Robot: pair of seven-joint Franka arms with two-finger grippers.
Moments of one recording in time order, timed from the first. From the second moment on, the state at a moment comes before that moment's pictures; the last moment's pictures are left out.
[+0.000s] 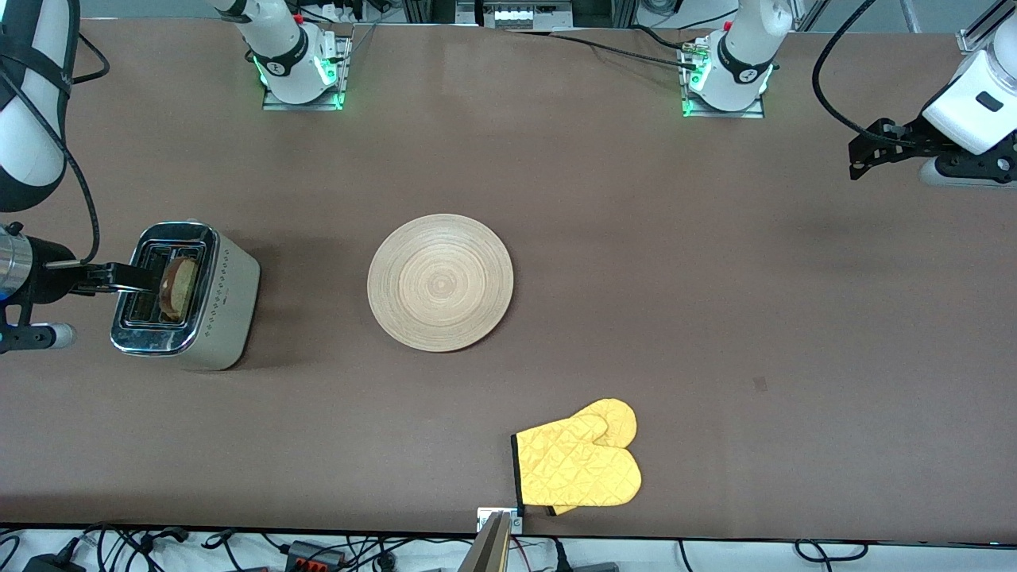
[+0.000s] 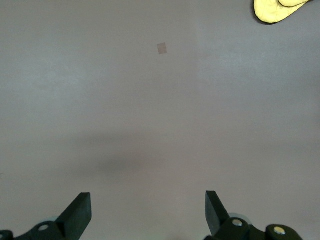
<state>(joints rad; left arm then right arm) -0.12 -0.10 0.05 -1.71 0.07 1.57 0.01 0.12 0.51 -0.22 -1.10 0.11 1.44 -0.11</state>
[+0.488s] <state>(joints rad) -0.12 -0.10 0.05 -1.71 0.07 1.57 0.01 0.12 0.46 -0.22 -1.09 0.09 1.43 -0.11</state>
